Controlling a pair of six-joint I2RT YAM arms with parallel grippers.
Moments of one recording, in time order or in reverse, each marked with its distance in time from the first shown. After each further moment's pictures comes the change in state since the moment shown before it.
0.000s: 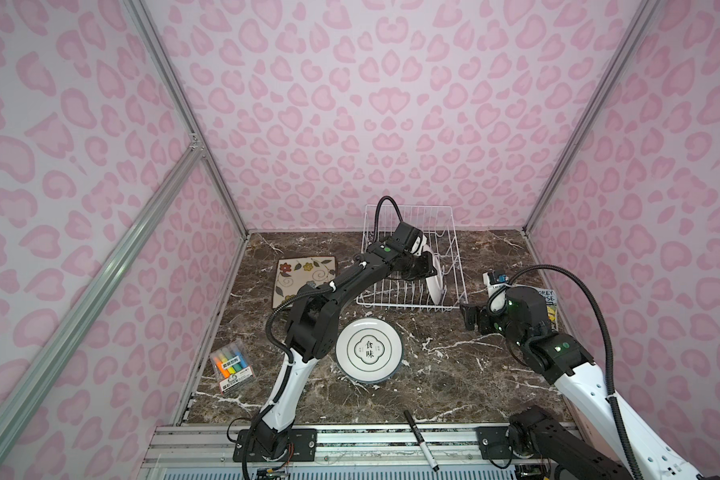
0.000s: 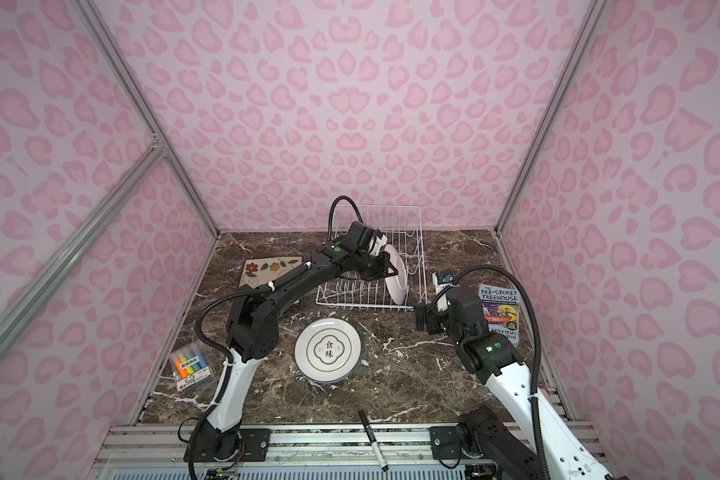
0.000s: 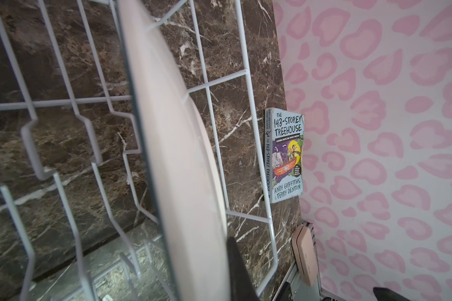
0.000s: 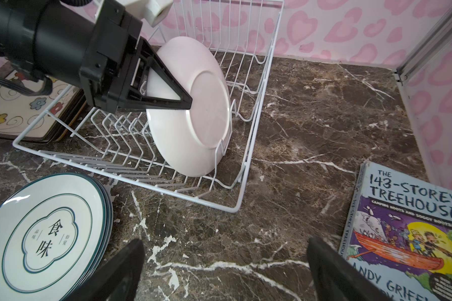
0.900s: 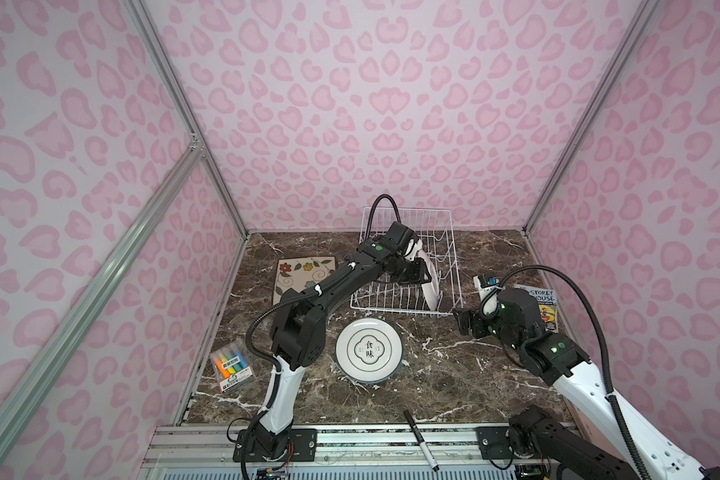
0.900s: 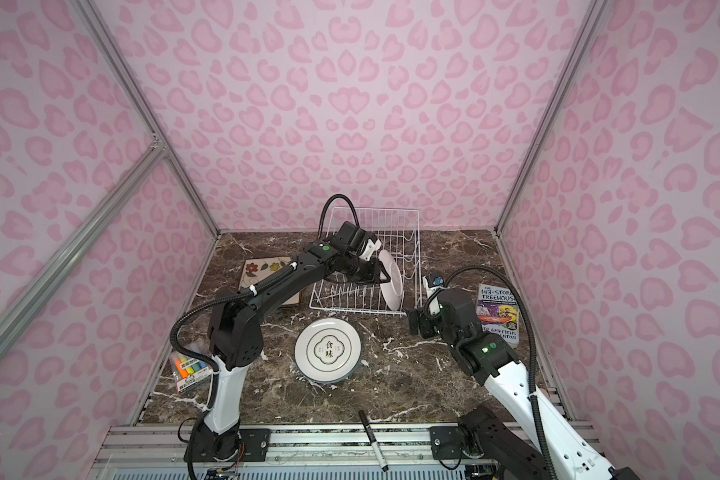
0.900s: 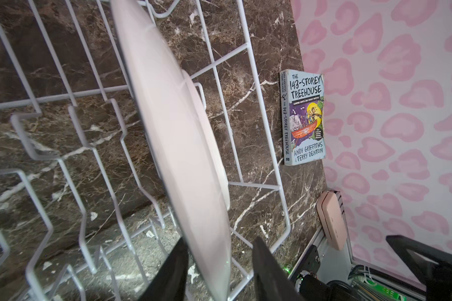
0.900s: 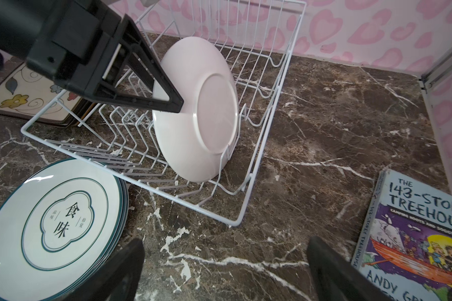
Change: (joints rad) left arm 0.001 -0.143 -0.106 -0.158 -0.021 0.190; right arm 0.093 0.006 0.009 -0.013 0.029 0.000
